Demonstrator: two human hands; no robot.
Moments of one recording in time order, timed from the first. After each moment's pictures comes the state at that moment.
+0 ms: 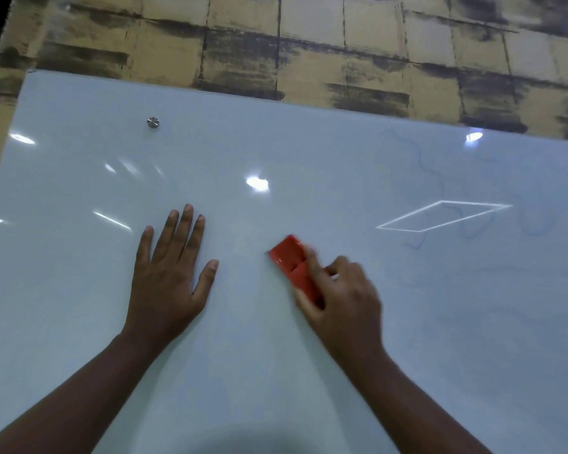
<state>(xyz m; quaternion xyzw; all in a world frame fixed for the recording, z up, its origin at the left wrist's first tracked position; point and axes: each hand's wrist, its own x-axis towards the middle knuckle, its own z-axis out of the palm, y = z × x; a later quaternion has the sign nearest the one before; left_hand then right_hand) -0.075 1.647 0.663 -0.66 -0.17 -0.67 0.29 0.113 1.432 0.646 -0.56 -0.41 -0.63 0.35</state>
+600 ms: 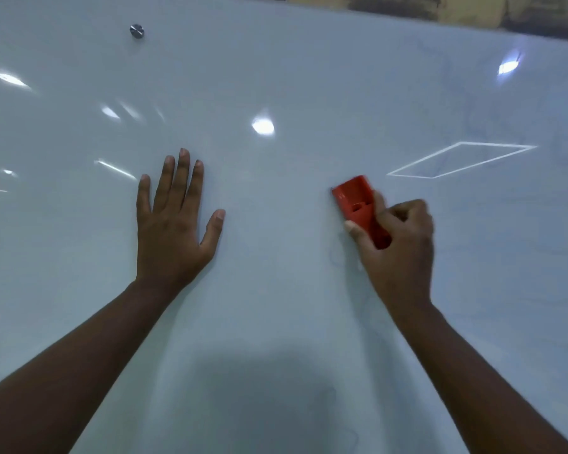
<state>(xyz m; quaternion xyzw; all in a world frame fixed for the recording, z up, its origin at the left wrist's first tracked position) -0.074 1.639 0.629 -0.67 -0.19 -0.66 0.28 0.144 1.395 0.618 -0.58 -0.38 -0.51 0.51</state>
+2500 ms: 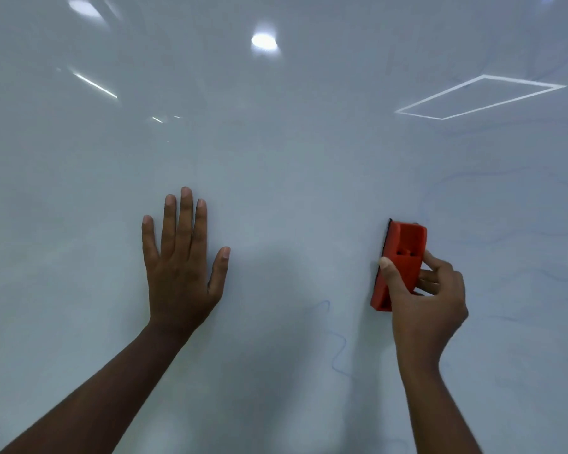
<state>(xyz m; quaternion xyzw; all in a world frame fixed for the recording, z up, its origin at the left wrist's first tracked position) -0.064 1.611 0.442 -0.71 -0.23 -0.62 0.23 0.140 1.361 0.449 -0.60 -0.20 -0.34 0.70</state>
